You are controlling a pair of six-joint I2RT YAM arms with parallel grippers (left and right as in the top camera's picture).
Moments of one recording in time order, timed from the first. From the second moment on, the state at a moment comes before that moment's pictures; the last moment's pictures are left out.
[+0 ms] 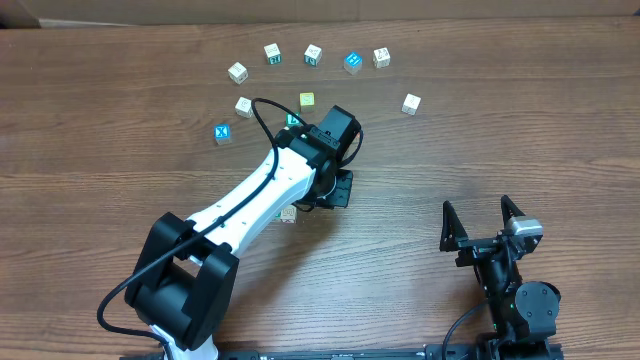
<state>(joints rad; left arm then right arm) -0.62 1.87 1.39 -0.92 0.08 -0.42 0.07 0.01 0.02 -0.03 -0.07 0.14</state>
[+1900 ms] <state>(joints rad) -0.67 1.87 1.39 -0.93 0.01 -0.49 0.07 0.01 0.02 -0.03 -0.07 0.14</state>
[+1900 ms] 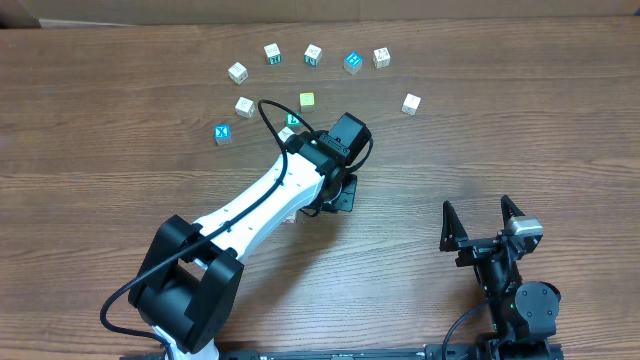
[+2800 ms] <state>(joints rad) -0.67 1.88 1.33 -0.91 -0.07 -0.53 0.07 0.01 0.02 -0.03 -0.07 0.14</state>
